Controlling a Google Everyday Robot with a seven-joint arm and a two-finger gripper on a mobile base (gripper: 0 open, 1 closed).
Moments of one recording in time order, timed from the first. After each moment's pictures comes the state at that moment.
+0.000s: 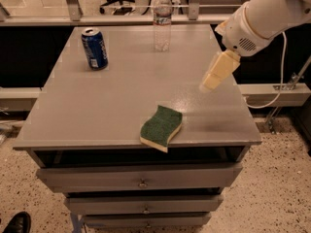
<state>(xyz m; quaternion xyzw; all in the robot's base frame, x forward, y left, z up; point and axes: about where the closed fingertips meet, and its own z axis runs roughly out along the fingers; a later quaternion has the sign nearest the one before) 0.578 -0.153 0.940 -0.57 0.77 0.02 0.31</state>
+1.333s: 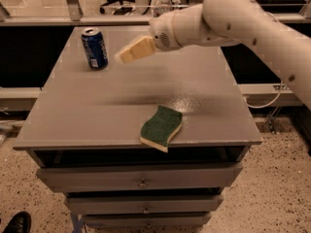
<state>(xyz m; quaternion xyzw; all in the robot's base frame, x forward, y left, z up) 0.675 0.035 0.947 -0.45 0.70 0.25 0.49</state>
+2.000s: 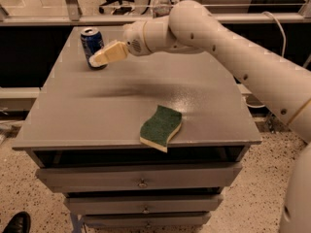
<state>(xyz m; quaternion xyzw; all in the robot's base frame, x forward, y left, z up) 0.701 0.114 0.925 -0.45 0.68 0.30 0.50</state>
